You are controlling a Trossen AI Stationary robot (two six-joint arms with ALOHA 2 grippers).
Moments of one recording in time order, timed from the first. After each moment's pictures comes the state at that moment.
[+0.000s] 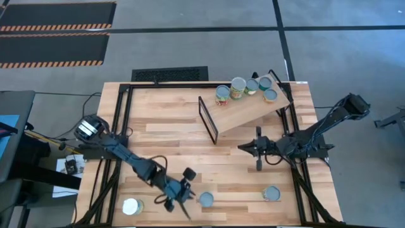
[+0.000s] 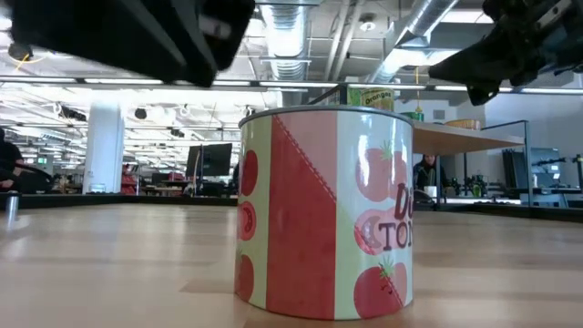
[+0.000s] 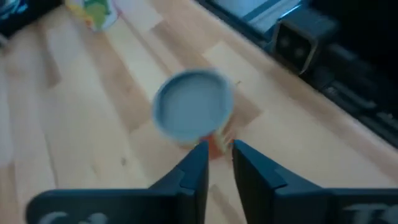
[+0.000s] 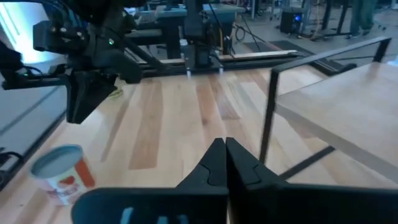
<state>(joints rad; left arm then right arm) -0.58 1.75 0.97 0.10 -0.14 0.18 0.47 0.94 0.24 0.53 0.55 0.18</state>
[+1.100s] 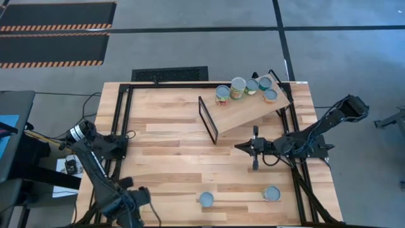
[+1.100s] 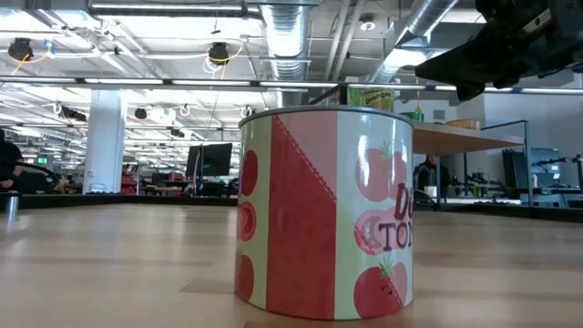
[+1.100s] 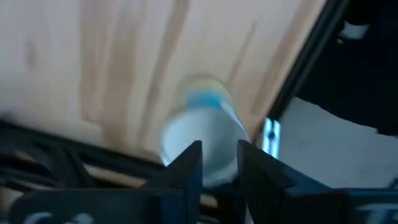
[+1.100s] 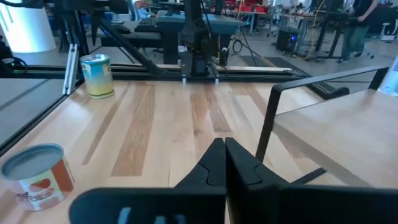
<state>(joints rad) -0.98 1.74 1.53 -1.33 0.08 -1.33 0.42 1.05 0.24 0.69 0.52 0.04</state>
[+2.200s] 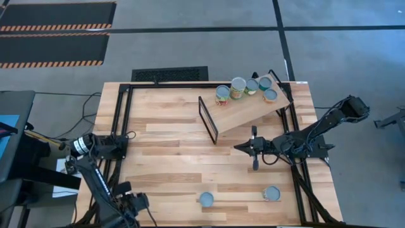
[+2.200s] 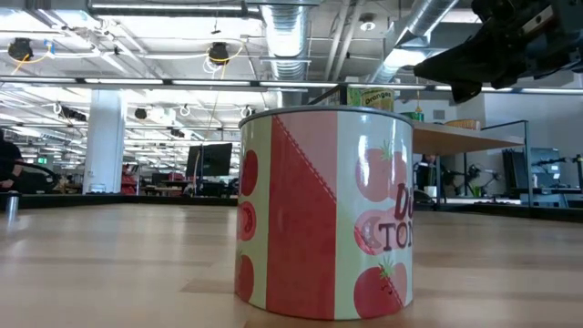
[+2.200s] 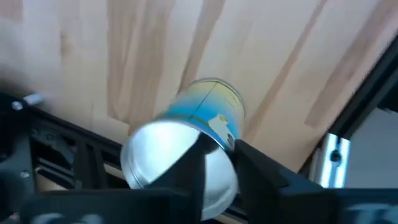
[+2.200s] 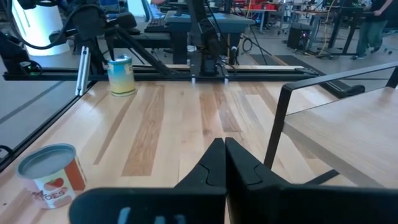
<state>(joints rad) -1.05 1.89 1.53 -1.39 0.02 -1.40 0.39 1.05 0.24 0.69 0.45 0.06</state>
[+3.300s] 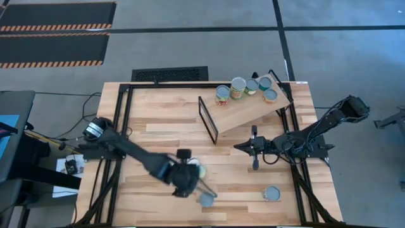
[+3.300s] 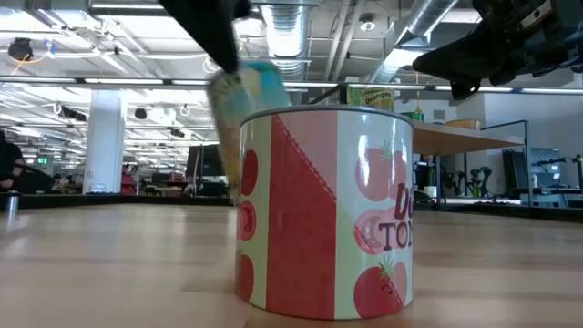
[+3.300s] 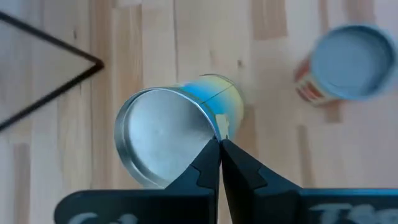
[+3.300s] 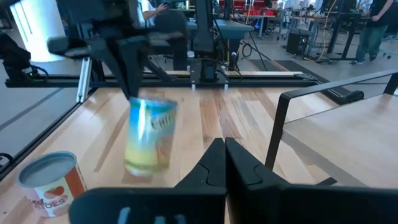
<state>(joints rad) -0.48 1.83 1.53 -0.90 -0.33 -0.34 0.39 1.05 0.24 0.72 0.45 0.05</state>
